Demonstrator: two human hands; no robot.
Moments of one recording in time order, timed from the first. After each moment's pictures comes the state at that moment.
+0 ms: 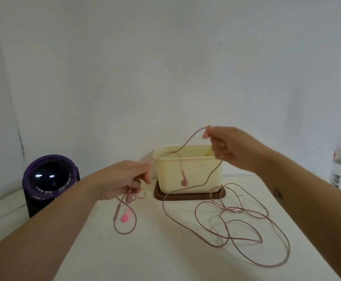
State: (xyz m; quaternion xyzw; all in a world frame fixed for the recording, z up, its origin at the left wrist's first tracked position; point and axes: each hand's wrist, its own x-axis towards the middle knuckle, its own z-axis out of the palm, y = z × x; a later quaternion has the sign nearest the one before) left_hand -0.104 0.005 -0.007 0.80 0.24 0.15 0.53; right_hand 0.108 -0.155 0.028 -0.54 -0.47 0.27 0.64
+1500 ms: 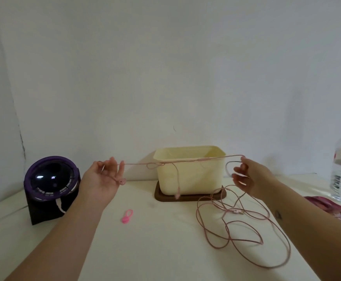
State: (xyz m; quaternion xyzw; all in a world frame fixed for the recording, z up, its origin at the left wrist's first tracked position) left_hand -0.107 0.040 -0.039 0.30 0.13 0.50 0.81; right_hand 0.172 -0.155 -0.050 -0.56 -0.14 0.27 0.77
